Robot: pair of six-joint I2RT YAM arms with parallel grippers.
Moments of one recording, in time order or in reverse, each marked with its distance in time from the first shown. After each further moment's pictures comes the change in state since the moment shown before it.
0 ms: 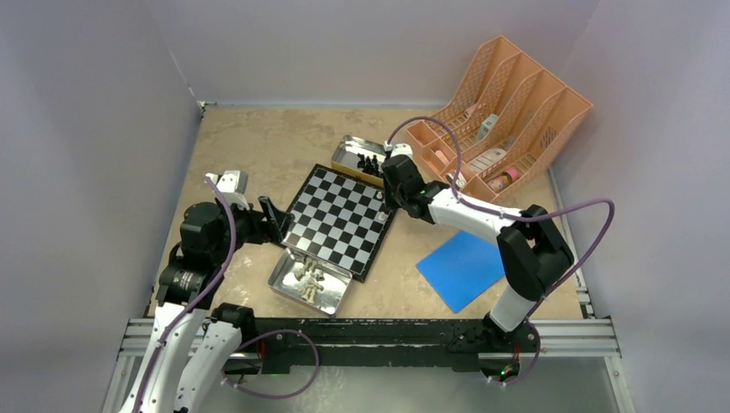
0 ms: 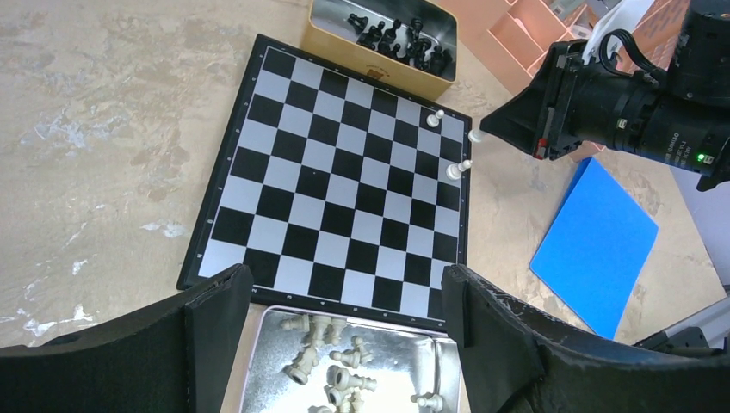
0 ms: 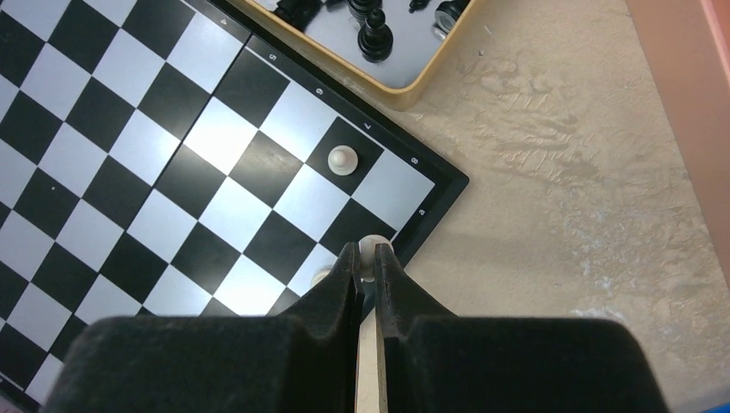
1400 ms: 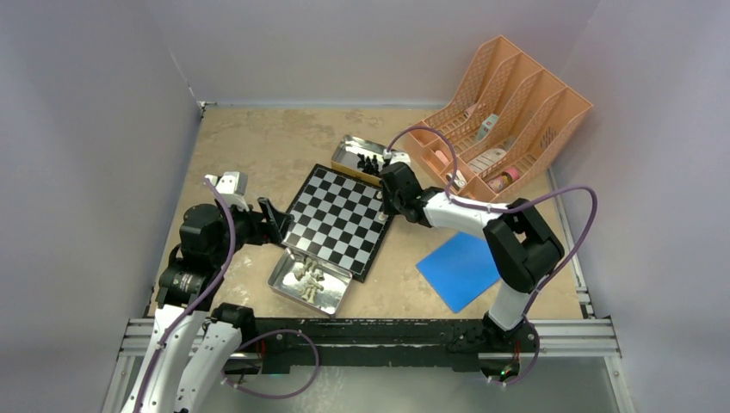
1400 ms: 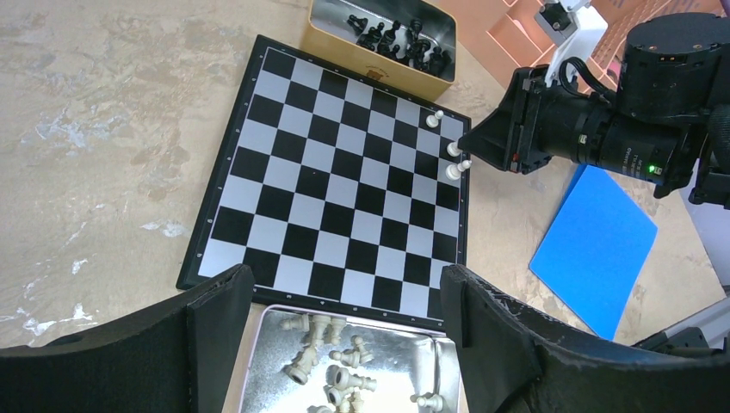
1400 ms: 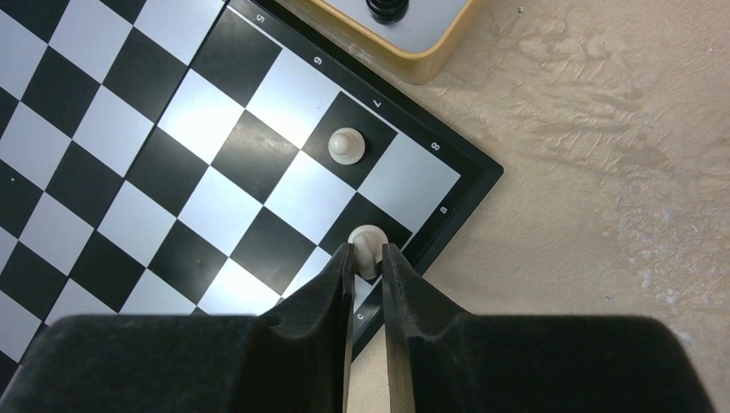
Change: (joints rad) left arm 0.000 -0.010 -0.008 0.000 -0.001 -0.003; right arm -0.009 0.077 -0.055 0.104 -0.052 0.040
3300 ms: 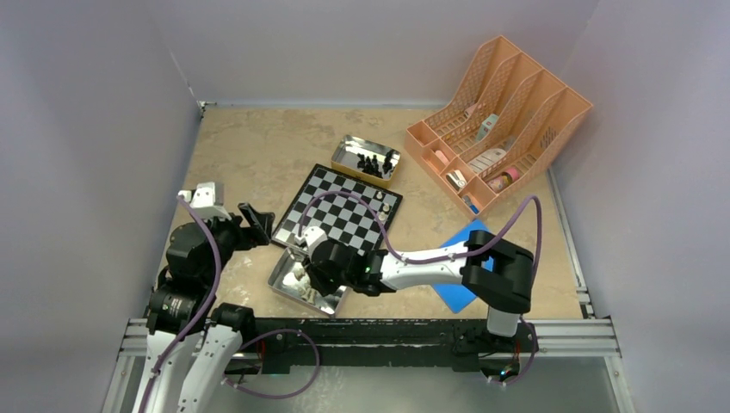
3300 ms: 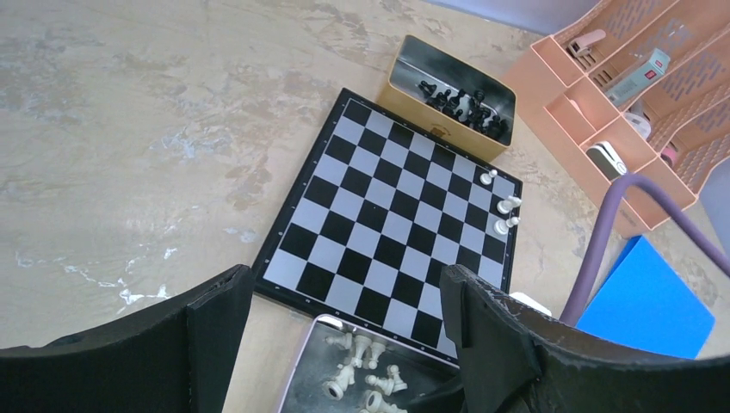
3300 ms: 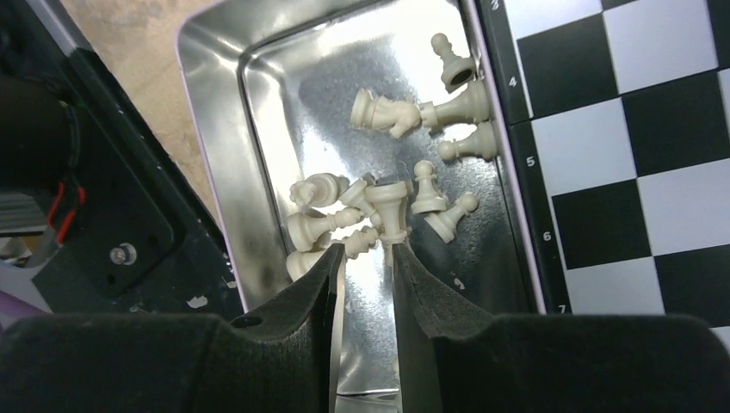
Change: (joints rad) left arm 0.000 -0.143 0.005 -0.058 -0.216 -0.030; right arm 0.602 0.040 0.021 0.098 -0.144 0.010
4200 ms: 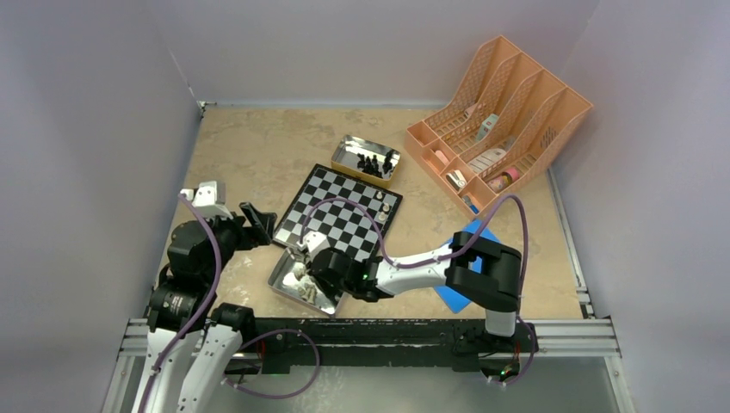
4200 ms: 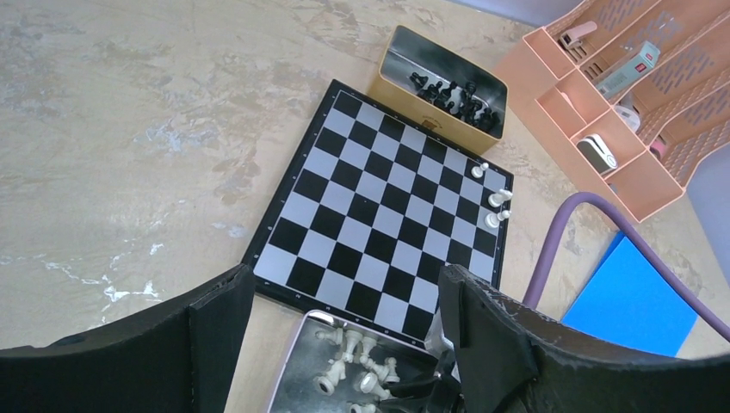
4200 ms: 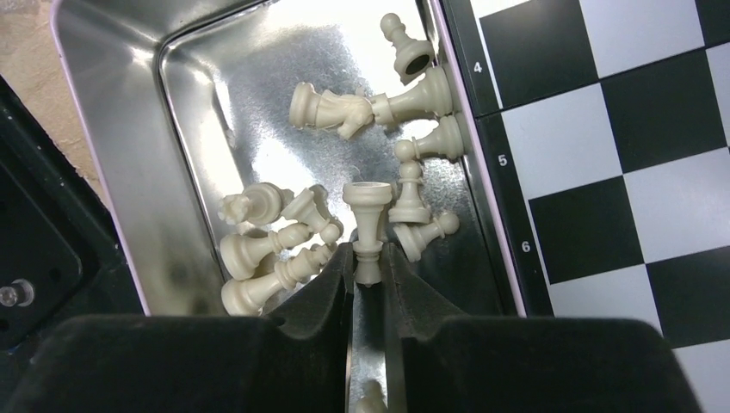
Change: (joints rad) left arm 0.000 0.008 0.000 -0.002 0.016 -0.016; right arm 0.023 0.089 -0.031 0.077 0.116 -0.026
